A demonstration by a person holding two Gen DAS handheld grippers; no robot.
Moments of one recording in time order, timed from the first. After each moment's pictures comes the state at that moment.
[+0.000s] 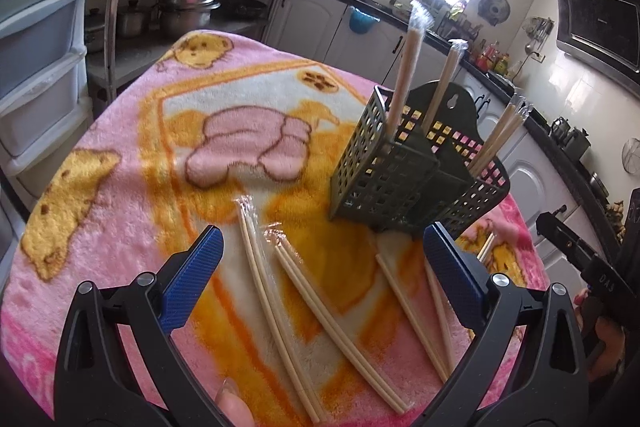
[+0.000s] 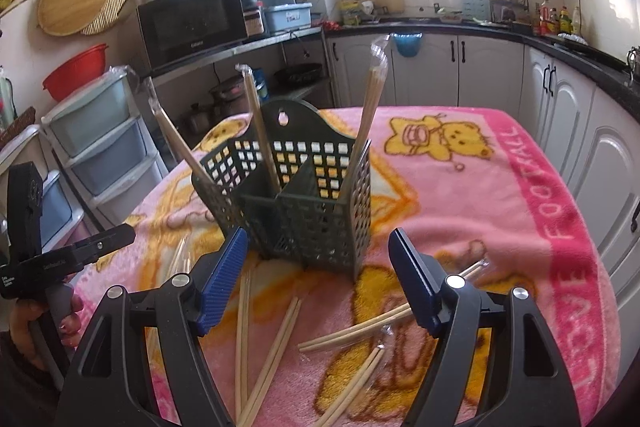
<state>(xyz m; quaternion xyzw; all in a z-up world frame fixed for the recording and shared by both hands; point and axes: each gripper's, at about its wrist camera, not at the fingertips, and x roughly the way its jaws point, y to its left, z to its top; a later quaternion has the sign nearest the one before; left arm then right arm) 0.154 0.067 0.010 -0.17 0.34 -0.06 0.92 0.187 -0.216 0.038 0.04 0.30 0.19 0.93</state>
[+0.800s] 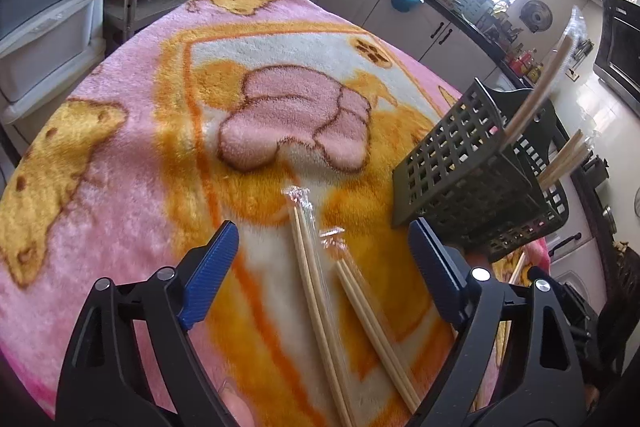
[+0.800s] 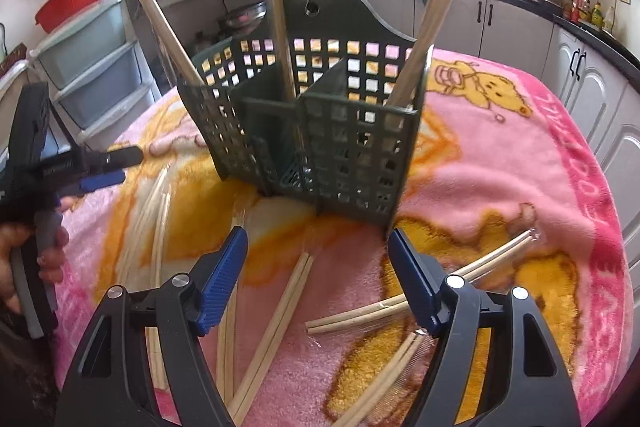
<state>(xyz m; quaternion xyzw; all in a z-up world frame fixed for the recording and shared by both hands) 0.206 0.109 -0.038 -0.23 0.41 -0.03 0.88 0.216 -0.167 -0.020 -0.04 0.39 0.21 0.90</state>
